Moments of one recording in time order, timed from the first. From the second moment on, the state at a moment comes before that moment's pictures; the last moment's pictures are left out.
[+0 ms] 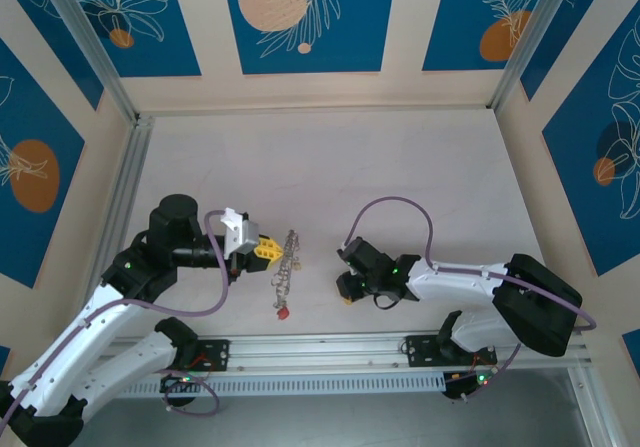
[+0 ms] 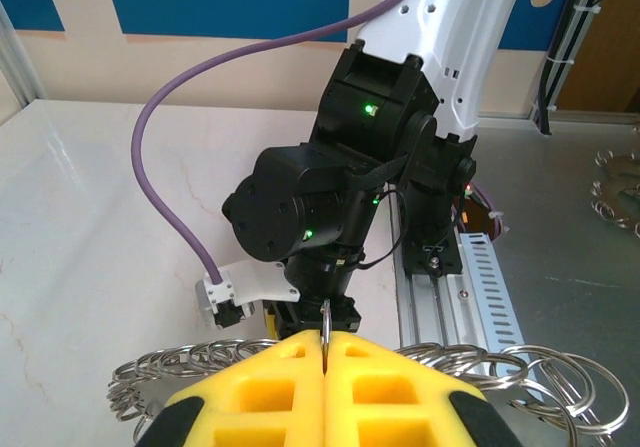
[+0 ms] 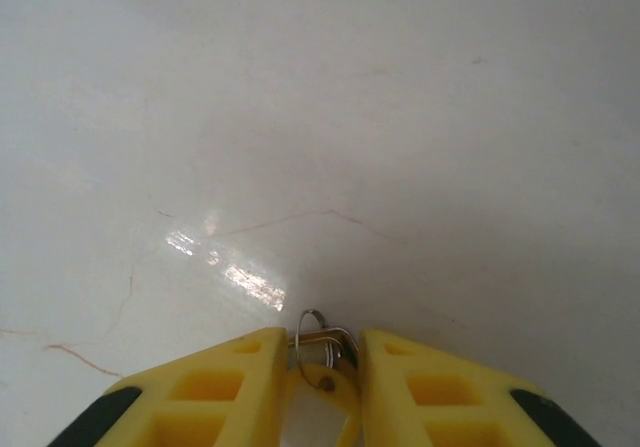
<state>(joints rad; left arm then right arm) -0.60 0.73 0.86 -0.52 0.84 0.30 0.96 1.31 0.50 -0.26 0.00 0.54</state>
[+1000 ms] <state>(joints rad) -0.59 0.69 0.85 -0.51 0.86 0.29 0.88 1.66 0.96 -0.87 -0.20 0.39</state>
